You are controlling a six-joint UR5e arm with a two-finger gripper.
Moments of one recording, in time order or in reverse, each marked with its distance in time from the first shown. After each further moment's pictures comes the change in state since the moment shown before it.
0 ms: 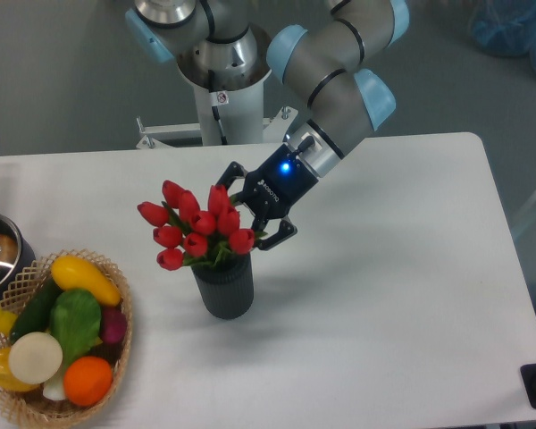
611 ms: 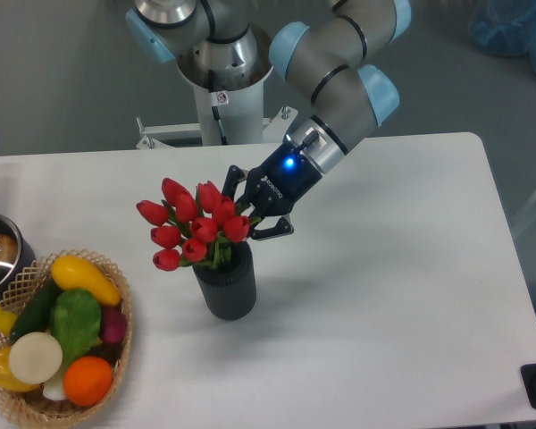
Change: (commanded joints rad) arm 0.014 0.043 -0.003 -0.006 -0.032 -0.012
